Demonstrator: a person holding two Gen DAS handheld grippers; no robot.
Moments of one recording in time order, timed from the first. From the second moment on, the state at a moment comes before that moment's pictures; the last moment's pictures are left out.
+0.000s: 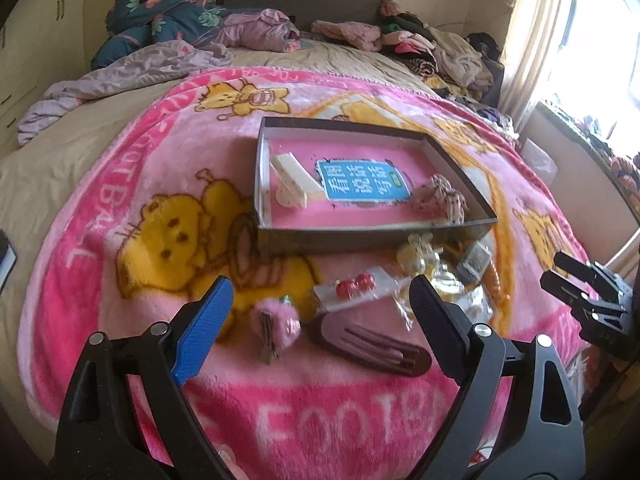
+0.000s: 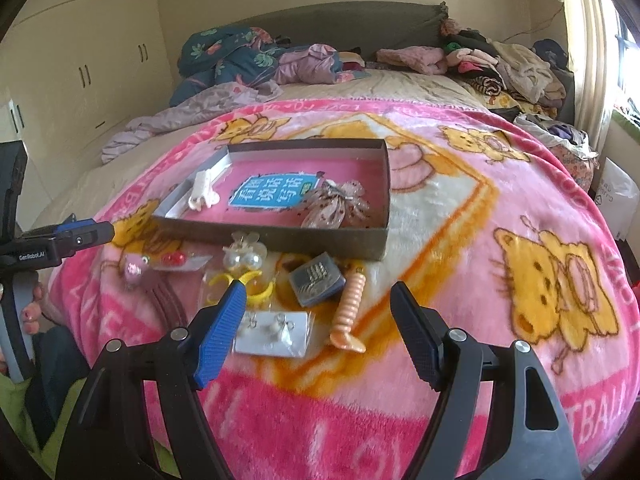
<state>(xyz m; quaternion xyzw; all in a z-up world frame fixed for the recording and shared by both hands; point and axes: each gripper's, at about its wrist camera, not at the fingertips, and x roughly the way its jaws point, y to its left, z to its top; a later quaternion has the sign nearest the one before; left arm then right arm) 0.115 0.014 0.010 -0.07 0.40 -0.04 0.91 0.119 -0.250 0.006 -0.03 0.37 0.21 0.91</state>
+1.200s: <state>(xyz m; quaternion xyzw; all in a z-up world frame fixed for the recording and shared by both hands) 0.178 -0.035 -0.062 0.08 0.48 -0.07 0.87 0.179 -0.222 -0.050 -0.14 0.40 0.24 0.87</state>
